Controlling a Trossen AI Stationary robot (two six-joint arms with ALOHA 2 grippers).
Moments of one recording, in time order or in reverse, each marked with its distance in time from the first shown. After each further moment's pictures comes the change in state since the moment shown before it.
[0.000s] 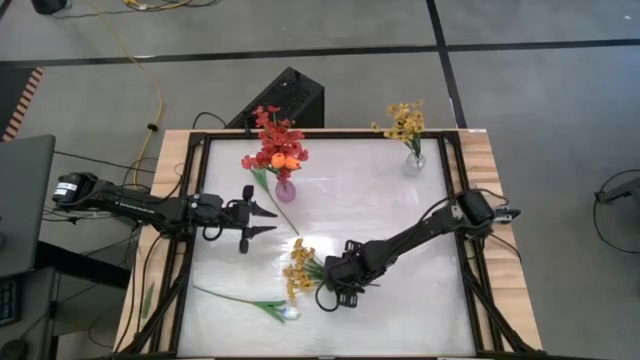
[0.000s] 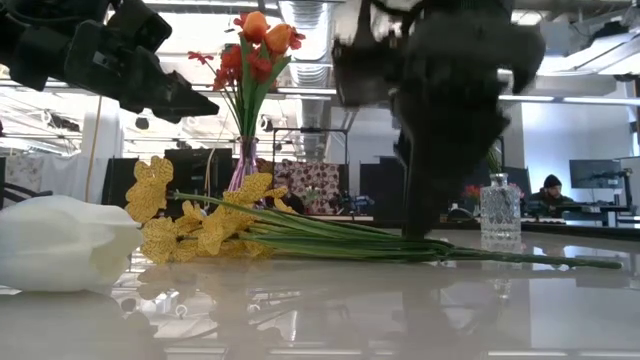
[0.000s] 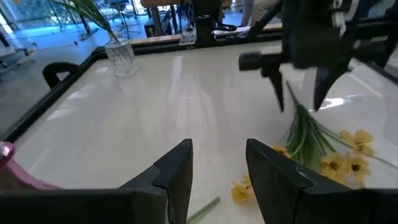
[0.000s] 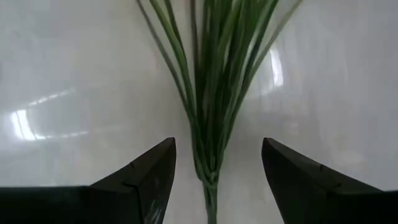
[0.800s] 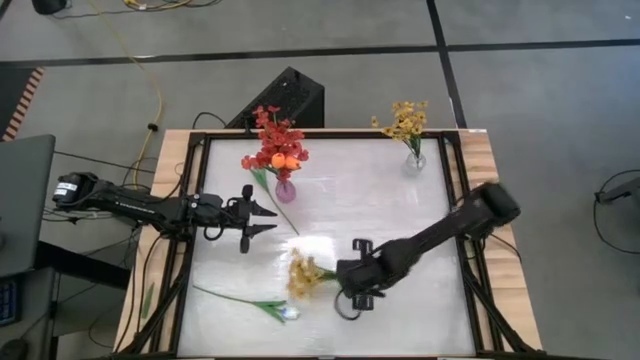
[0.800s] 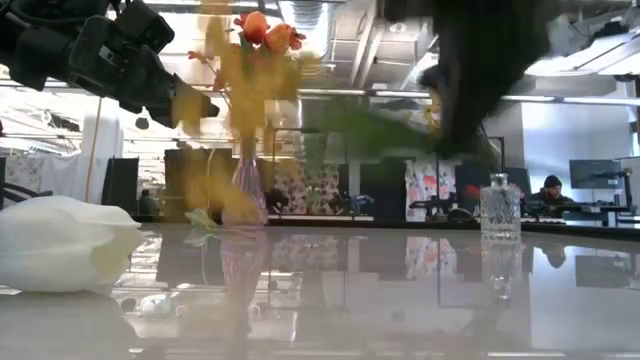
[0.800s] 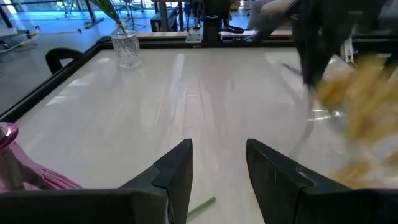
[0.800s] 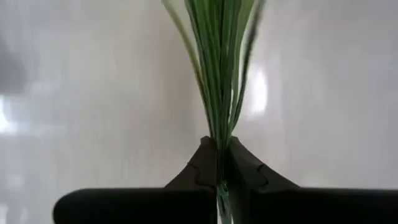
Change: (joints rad) left arm 0.000 0.000 0.000 0.001 -0.026 -0.080; right arm 0.062 -0.181 -0.024 -0.124 0.143 -0.116
